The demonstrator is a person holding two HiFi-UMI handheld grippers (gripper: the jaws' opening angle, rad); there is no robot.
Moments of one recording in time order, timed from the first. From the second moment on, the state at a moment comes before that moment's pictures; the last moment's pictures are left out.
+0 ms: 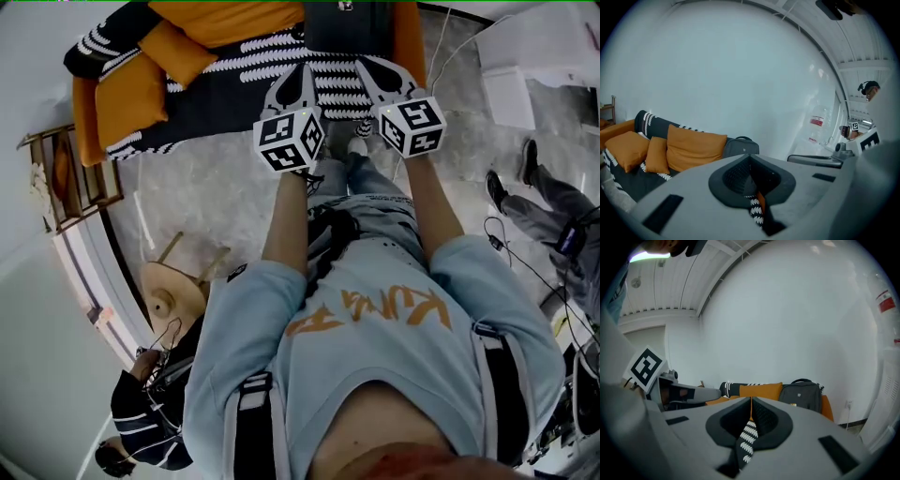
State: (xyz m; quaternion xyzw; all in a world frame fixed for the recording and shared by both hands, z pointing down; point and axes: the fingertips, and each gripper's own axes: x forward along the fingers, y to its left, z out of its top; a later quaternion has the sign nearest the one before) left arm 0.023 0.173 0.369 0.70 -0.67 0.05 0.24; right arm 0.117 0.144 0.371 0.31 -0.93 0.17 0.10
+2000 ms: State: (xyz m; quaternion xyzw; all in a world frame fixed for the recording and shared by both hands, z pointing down) left arm -0.036 -0.155 0.510 0.78 -0.53 0.18 0.27; right arm 0.112 -0.169 0.497 0.39 -0.86 0.18 0.27
